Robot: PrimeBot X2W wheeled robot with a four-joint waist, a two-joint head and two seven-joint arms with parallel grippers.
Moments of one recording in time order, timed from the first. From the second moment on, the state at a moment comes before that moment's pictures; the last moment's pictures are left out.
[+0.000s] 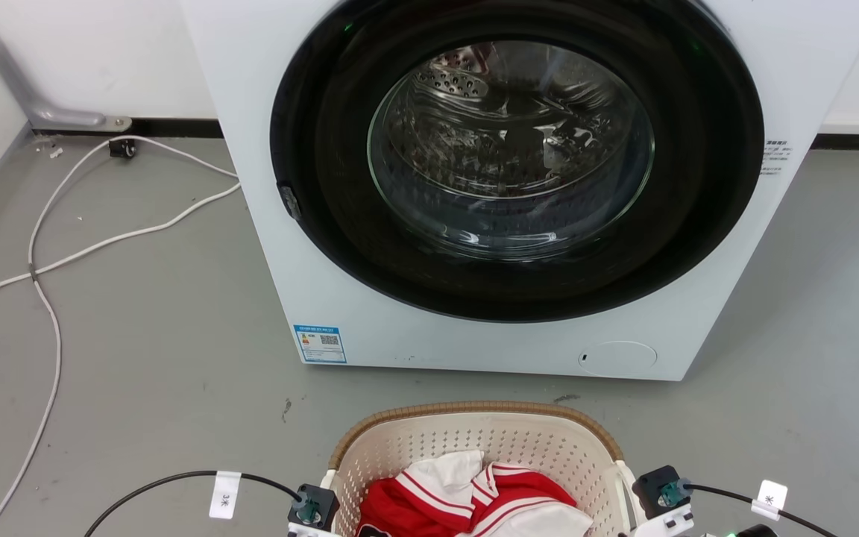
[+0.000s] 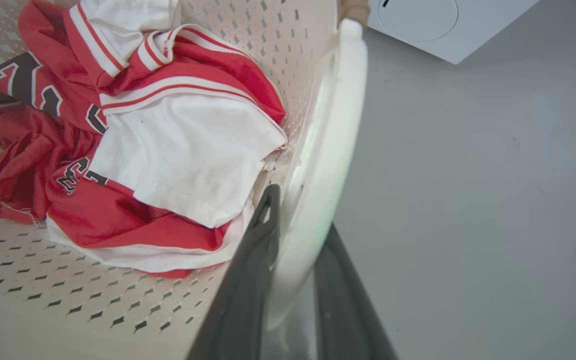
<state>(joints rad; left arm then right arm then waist) -0.41 0.06 -0.71 1.25 -0.54 -0.12 0.02 -0.41 -0.05 0.38 1.29 0.11 0.13 -0.08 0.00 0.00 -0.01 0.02</state>
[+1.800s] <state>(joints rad) -0.42 0.08 -0.92 1.27 -0.74 -0.12 -0.02 -0.39 -0.05 0.42 1.29 0.15 0.13 -0.07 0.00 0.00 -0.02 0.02</state>
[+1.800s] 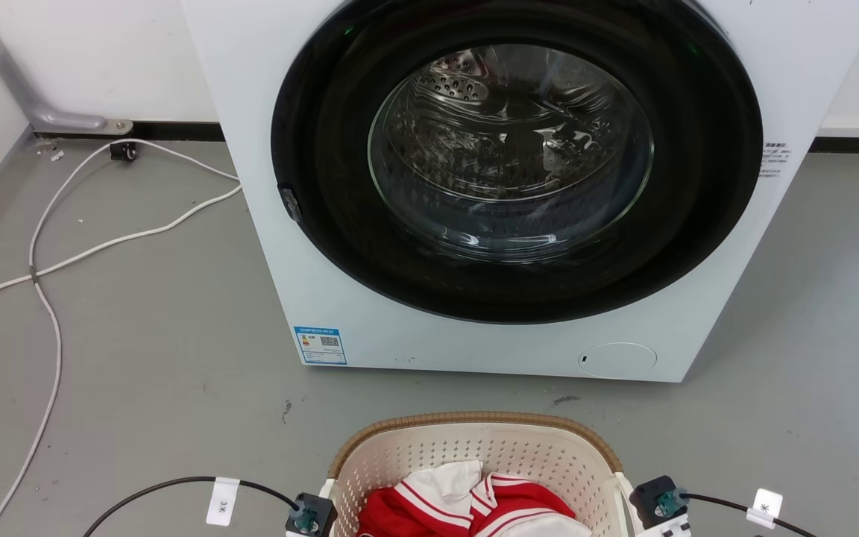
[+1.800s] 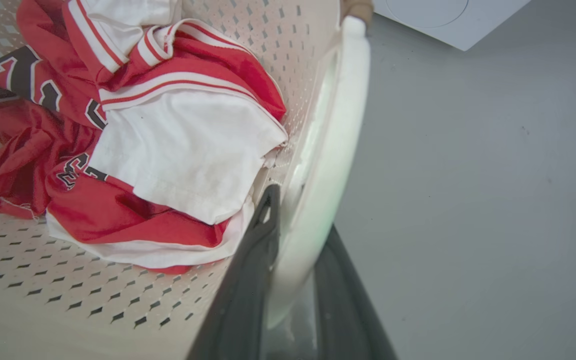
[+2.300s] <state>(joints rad) -0.42 0.08 -0.95 1.28 -0.77 -0.12 -0.03 -0.39 -0.05 0.43 1.29 0.16 0.13 -0.06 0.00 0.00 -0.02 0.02</state>
